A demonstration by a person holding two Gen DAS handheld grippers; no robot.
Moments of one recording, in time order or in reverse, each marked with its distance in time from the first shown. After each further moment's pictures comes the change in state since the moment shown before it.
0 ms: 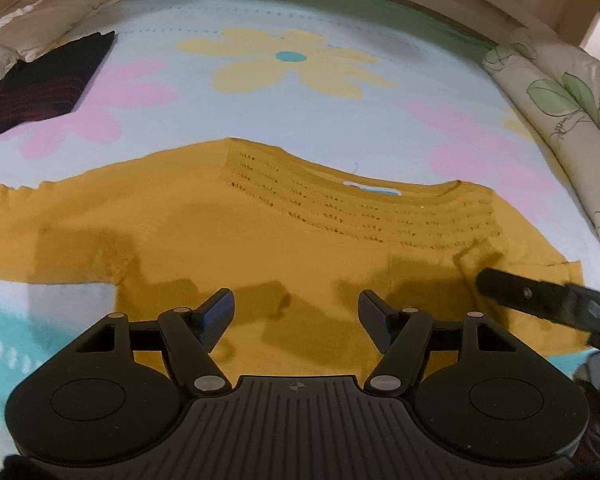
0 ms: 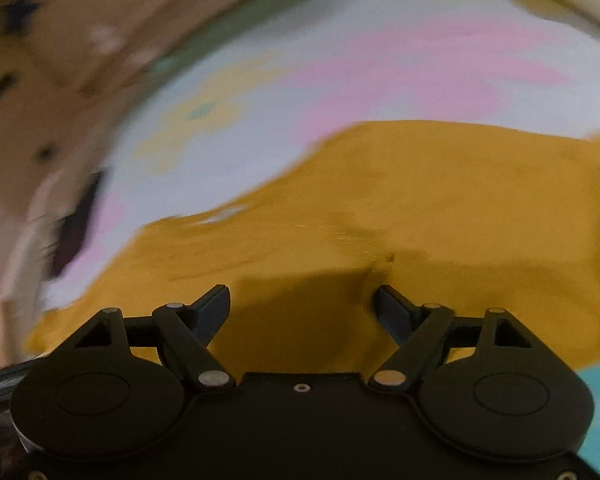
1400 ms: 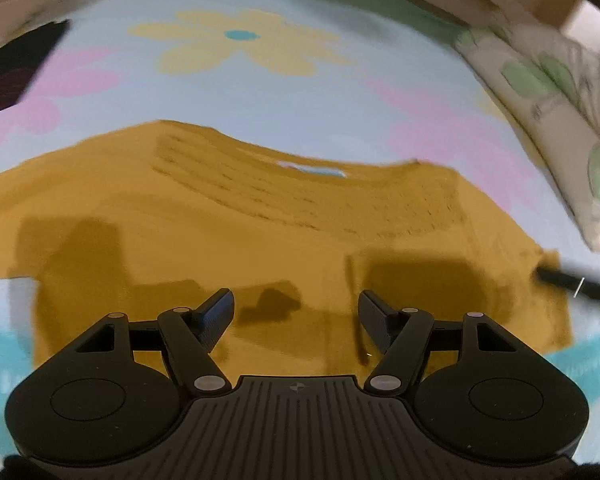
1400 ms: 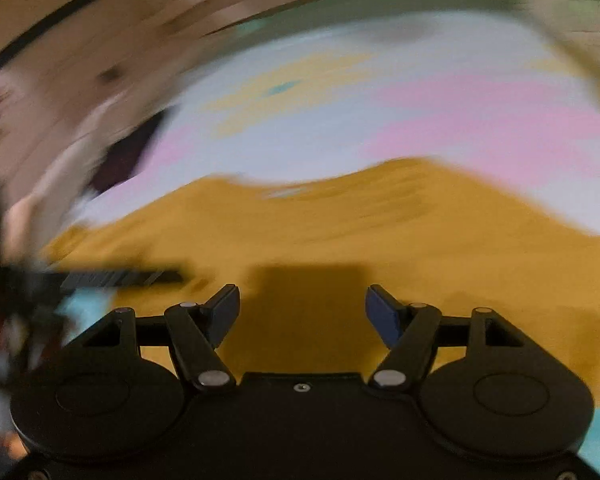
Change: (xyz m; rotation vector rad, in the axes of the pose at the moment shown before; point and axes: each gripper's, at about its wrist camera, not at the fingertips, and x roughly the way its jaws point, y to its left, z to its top) left arm 0.032 -0.048 -0.003 0.036 0.049 -0.077; right arm -0.058 -0.005 0.026 -0.156 -0.018 -0.196
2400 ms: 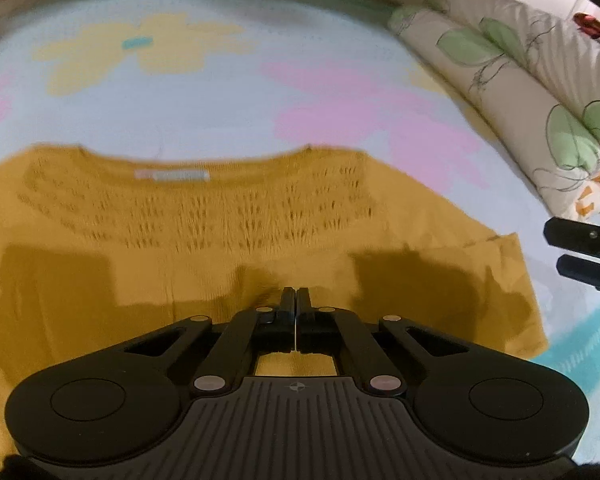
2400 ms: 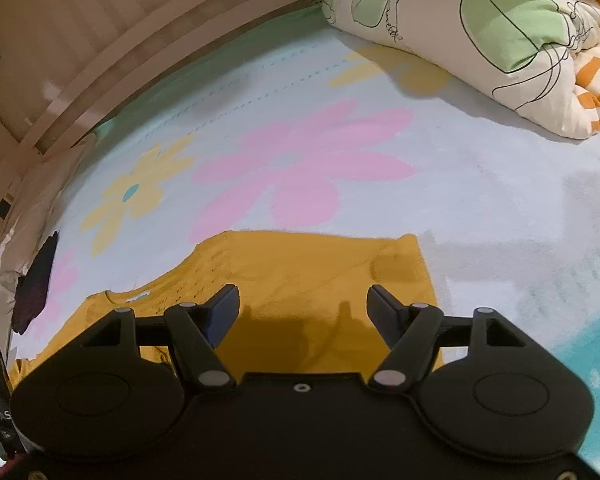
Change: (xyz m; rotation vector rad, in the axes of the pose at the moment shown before) left arm 0.027 -0.073 0.001 0.102 -0.058 -0.080; right arm -0.024 -0.084 0.001 0.296 -0.102 -0.115
